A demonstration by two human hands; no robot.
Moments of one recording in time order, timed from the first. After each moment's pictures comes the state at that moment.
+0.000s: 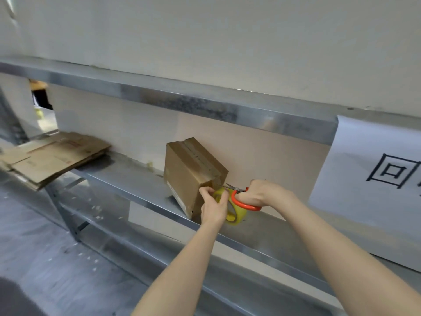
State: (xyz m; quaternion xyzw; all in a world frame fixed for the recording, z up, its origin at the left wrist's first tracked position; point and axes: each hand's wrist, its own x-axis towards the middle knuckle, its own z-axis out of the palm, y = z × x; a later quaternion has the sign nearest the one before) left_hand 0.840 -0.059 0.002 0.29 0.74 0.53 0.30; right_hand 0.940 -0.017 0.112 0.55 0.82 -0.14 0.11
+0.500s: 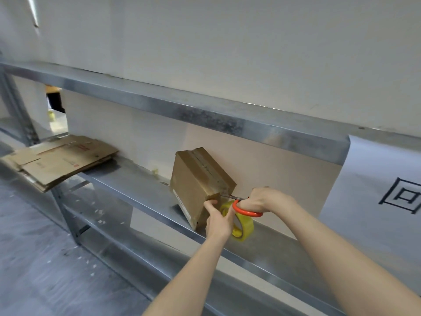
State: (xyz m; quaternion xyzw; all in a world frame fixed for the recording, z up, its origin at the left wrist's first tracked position) left_hand 0.841 -0.054 -0.001 0.28 0.74 0.53 0.31; right_hand 0.922 -0.007 0.126 0.52 0.83 -0.10 0.18
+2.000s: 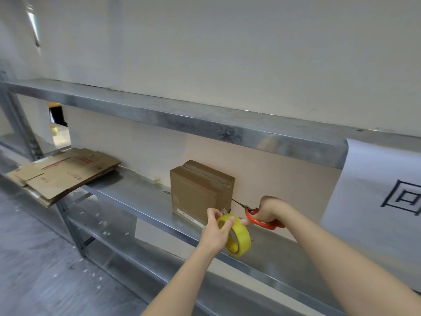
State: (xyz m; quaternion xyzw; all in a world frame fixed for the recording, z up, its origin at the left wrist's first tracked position) left_hand 0.817 -0.077 0.003 0.40 0.71 0.47 0.33; right_hand 0.930 0.031 0.092 0.57 0.80 -0.15 0.14
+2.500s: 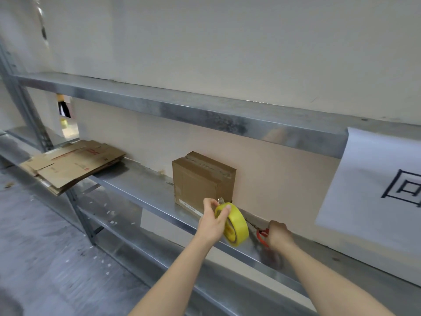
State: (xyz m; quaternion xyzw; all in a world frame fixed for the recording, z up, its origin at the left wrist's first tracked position) left_hand 0.818 -0.086 0.005 0.38 0.70 0.51 0.32; right_hand 0.974 0.017 -0.011 0.60 0.78 -0.17 0.05
